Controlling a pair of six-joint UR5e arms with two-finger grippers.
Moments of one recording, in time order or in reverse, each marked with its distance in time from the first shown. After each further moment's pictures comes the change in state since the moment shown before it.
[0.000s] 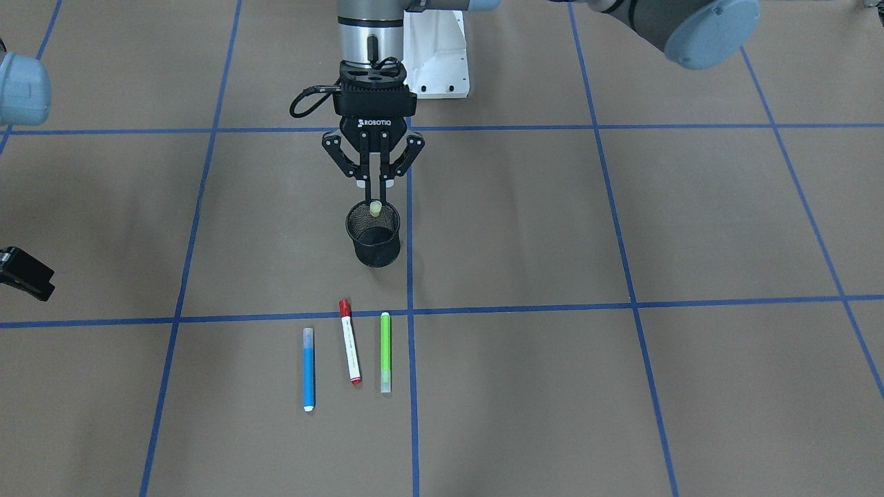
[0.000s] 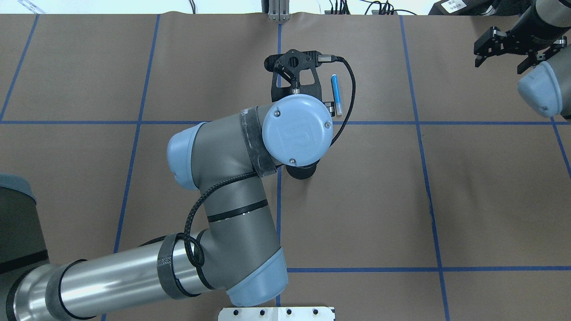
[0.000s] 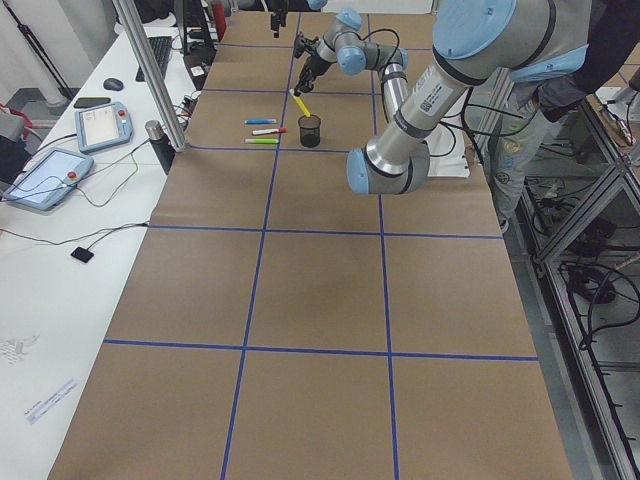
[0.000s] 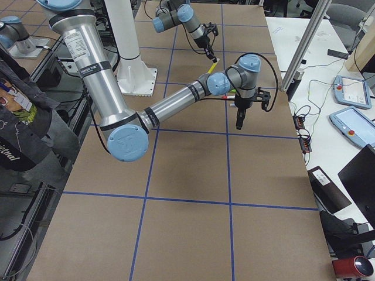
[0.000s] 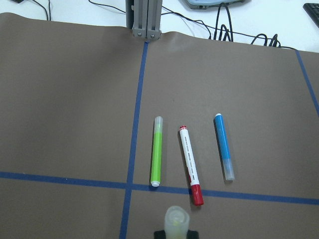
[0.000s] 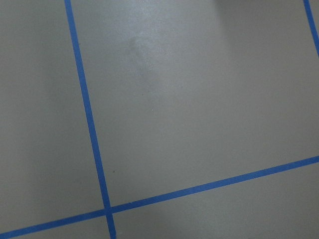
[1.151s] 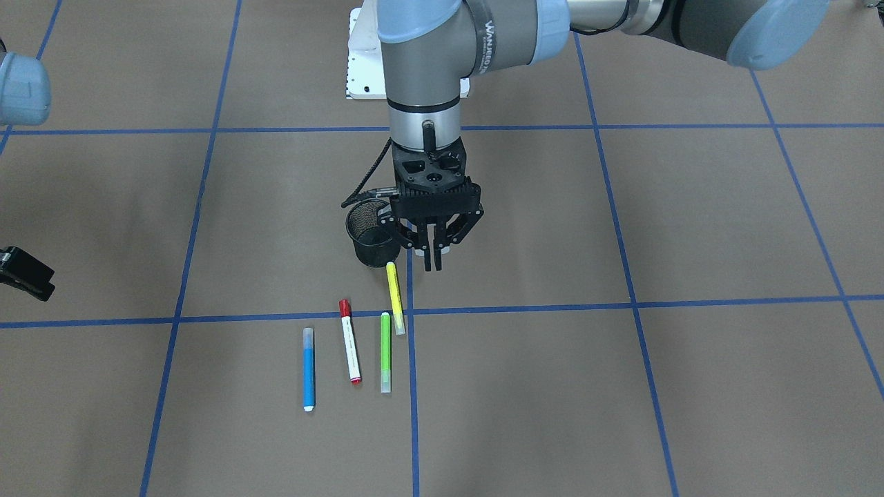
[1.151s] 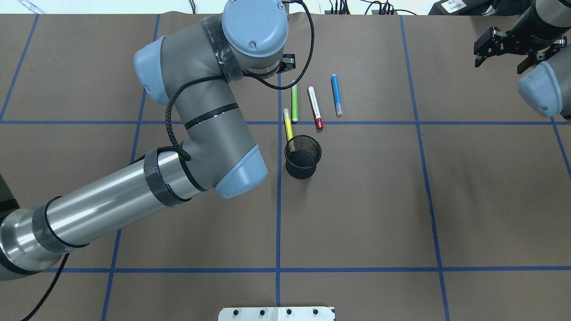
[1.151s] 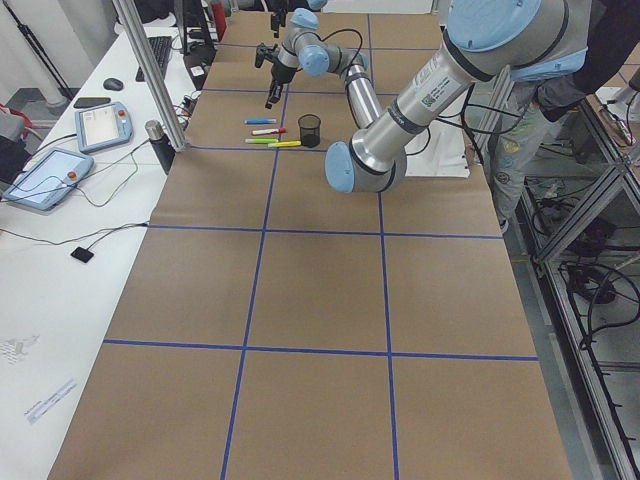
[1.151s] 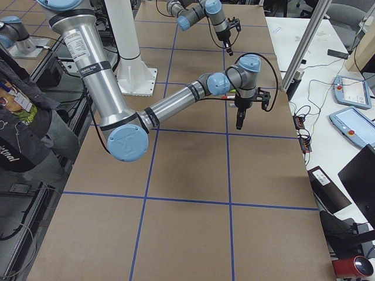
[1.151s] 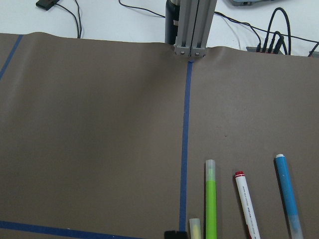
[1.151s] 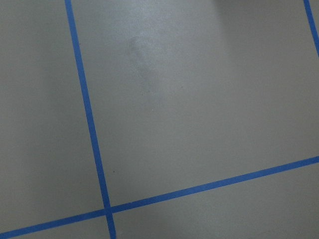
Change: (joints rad) left arm -0.212 -0.006 0.131 -0.003 -0.302 0.174; right arm 0.001 0.000 -0.001 -0.001 0.000 -0.012
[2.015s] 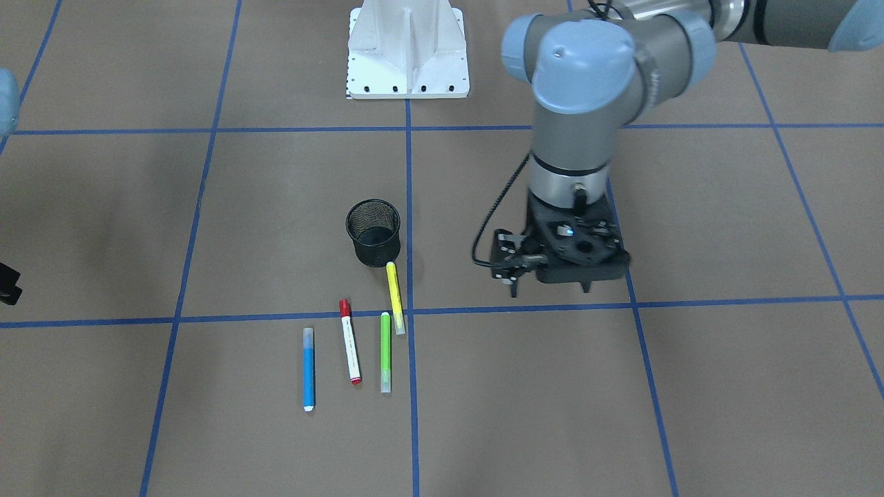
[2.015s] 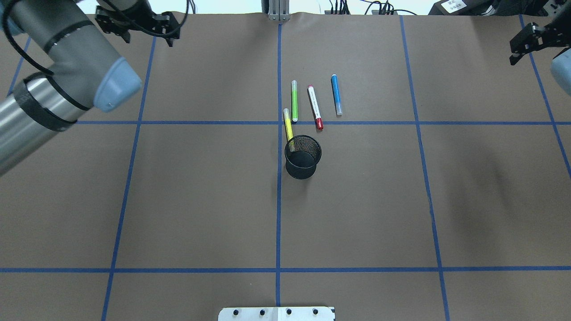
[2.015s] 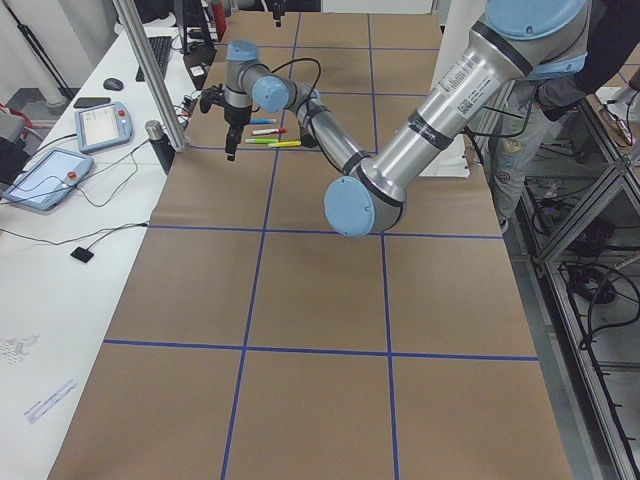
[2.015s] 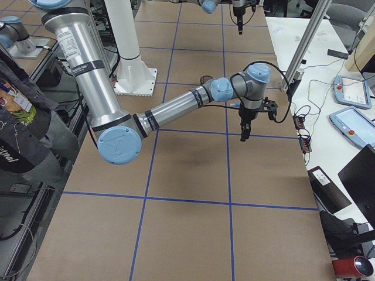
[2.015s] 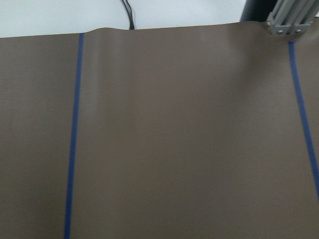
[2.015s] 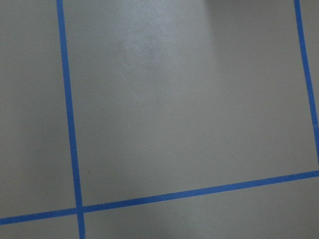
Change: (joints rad) left arm -0.366 0.280 -0.033 0.002 -0.378 0.454; right arm 0.131 -0.043 -0.049 -0.088 0.054 -0.376
